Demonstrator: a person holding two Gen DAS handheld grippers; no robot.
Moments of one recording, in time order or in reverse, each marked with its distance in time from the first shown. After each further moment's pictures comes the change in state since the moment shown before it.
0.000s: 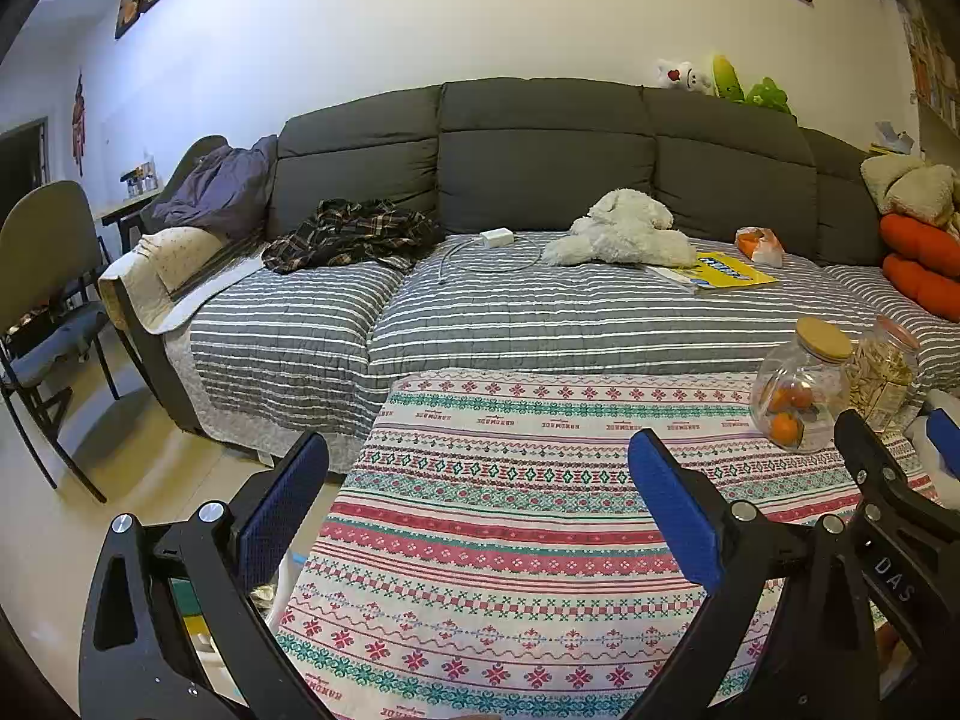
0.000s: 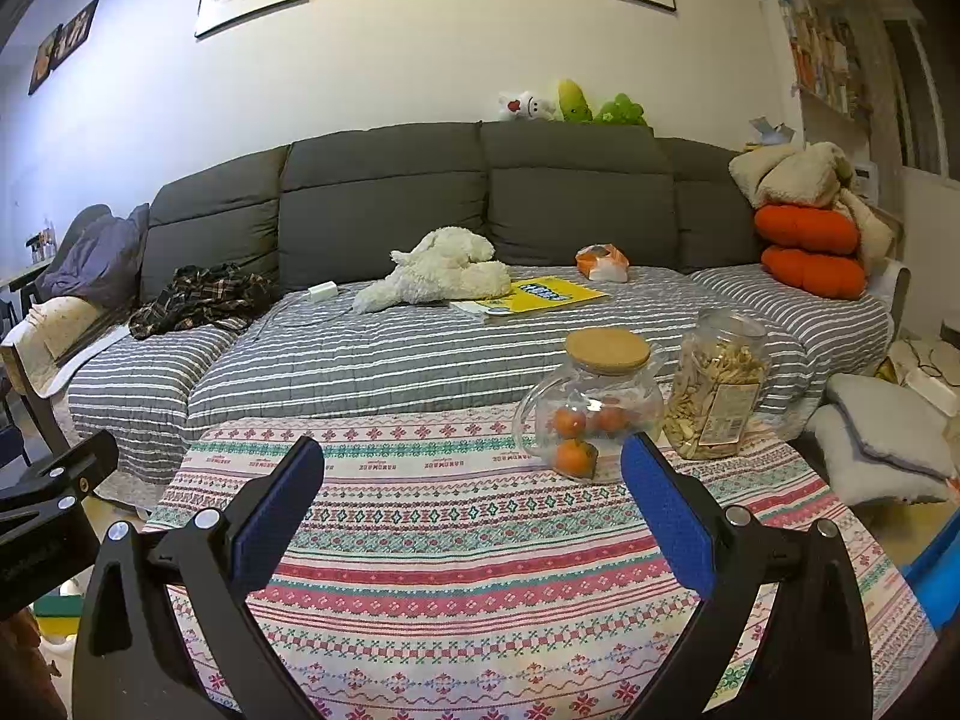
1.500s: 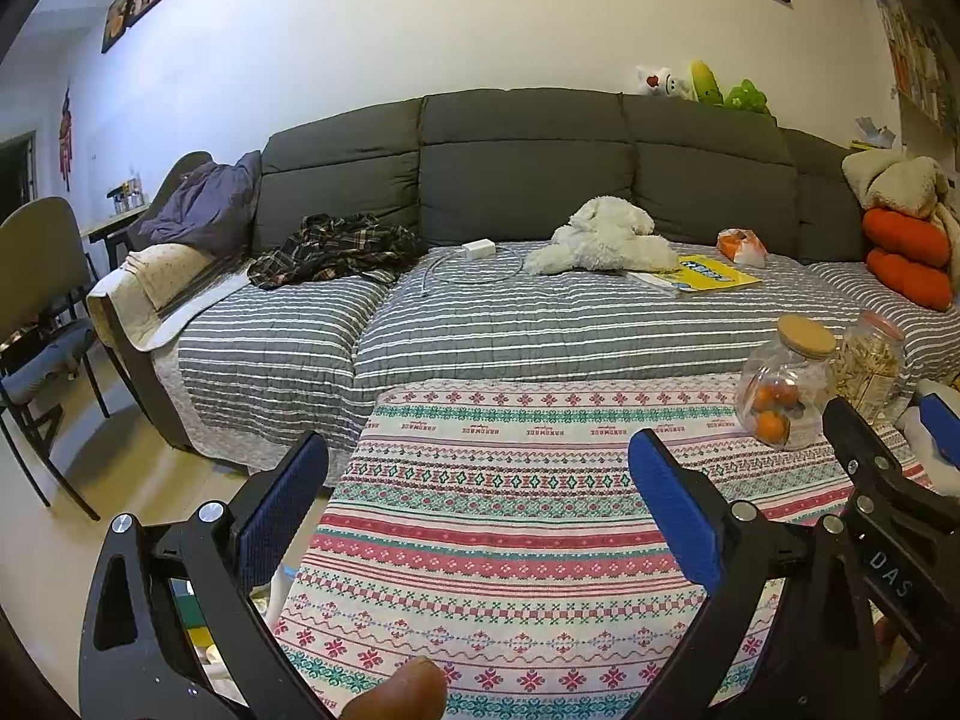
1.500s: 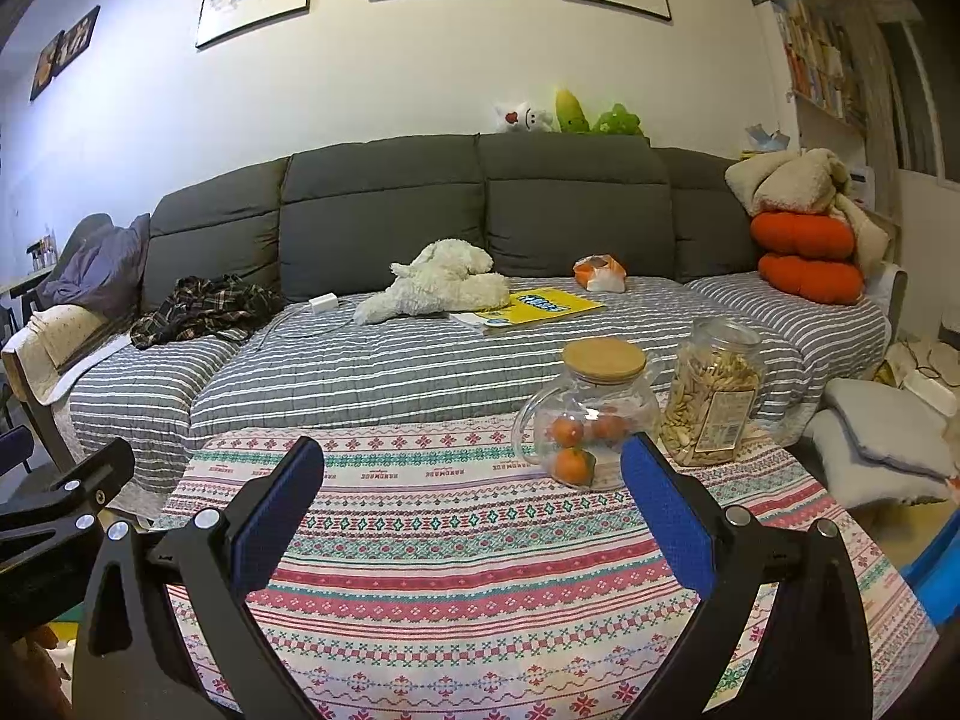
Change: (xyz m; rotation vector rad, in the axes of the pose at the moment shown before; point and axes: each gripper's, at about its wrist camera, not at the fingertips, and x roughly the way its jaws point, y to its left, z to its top) left arm -0.003 -0.007 -0.002 0.028 -0.027 -0.031; right arm -0.010 0.001 0.000 0.008 -0.031 -0.004
